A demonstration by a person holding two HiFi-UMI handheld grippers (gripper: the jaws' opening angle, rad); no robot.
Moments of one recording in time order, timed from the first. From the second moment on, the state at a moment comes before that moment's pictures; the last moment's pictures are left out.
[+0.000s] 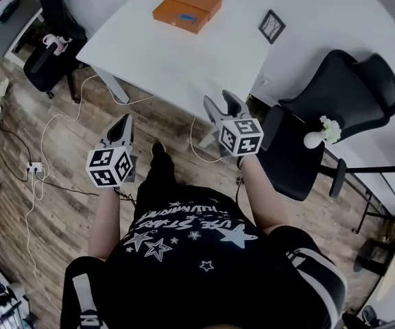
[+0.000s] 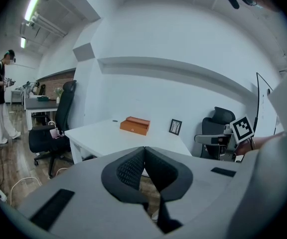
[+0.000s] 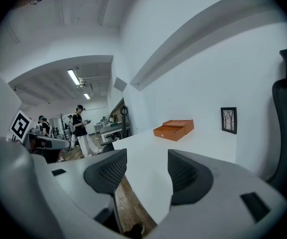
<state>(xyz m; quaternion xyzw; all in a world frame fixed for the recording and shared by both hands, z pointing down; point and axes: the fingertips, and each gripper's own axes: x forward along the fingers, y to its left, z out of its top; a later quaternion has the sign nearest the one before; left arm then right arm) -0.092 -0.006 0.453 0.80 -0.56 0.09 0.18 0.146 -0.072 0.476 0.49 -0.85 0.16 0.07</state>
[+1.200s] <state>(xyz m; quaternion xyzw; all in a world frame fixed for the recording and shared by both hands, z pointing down) -0.157 -0.372 0.443 0.85 -0.48 0.07 0.19 0.081 -0.403 0.457 0.52 -0.84 0.13 0.12</state>
